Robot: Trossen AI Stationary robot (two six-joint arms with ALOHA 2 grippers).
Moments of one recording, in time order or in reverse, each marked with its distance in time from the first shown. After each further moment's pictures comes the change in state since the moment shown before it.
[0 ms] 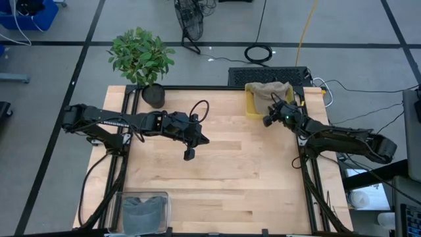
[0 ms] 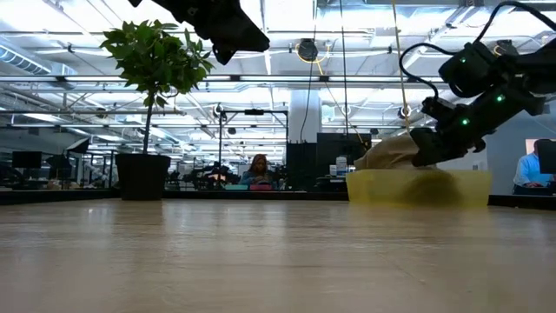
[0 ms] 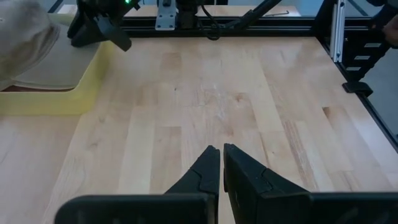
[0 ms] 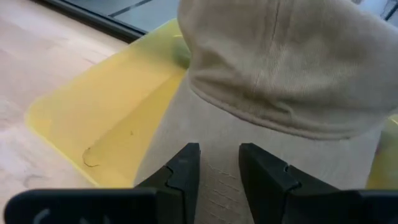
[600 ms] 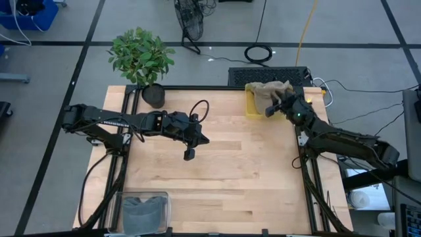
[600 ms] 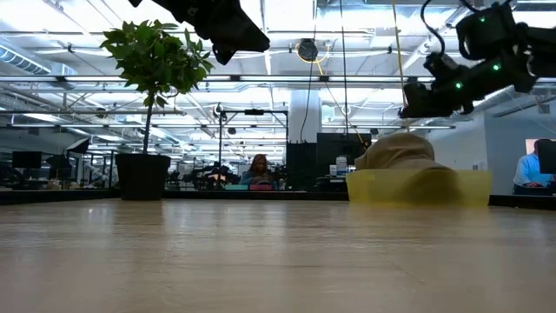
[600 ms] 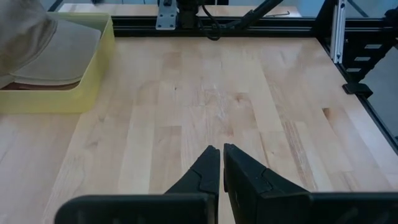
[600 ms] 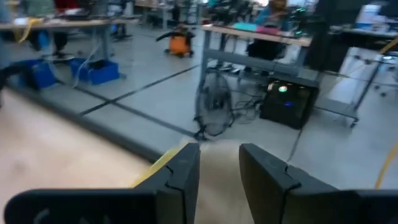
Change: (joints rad) left arm 0.000 0.000 0.000 0.000 -0.001 -0.007; right arm 0.007 -0.174 0.076 0.209 0.017 -0.151
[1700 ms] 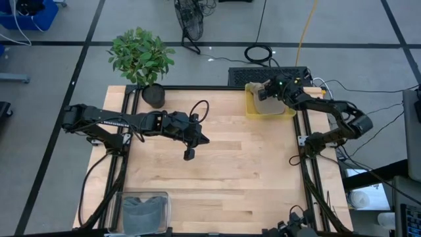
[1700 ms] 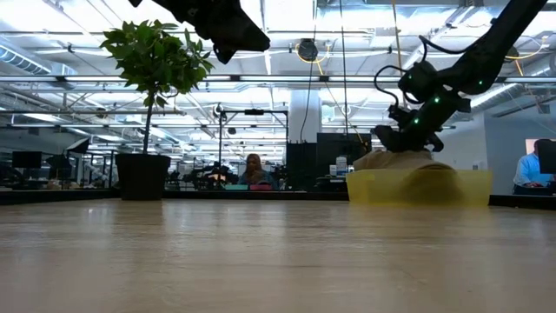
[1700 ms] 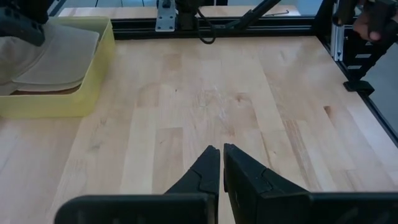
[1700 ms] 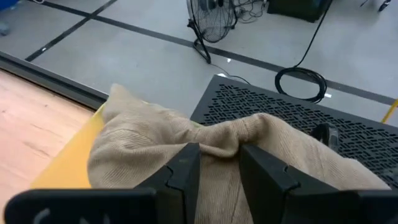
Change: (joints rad) left arm 0.000 0.000 0.000 0.003 0.000 0.023; right arm -0.362 0.658 0.344 -0.111 -0.346 0.114
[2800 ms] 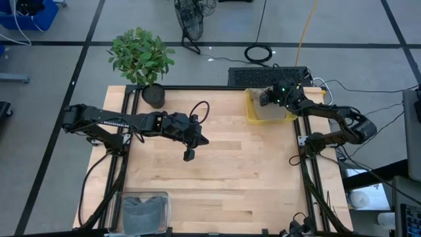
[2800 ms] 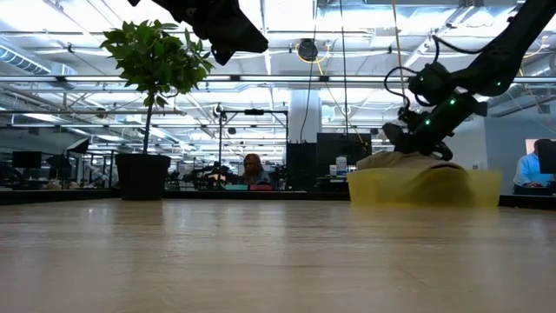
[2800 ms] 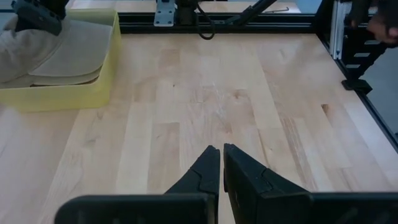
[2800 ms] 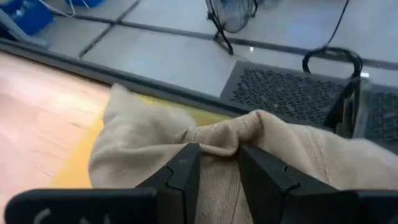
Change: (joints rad) left arm -0.012 0.000 0.000 -0.015 -0.006 -0.025; right arm 0.003 -0.086 -0.119 0.015 -0.102 0.124
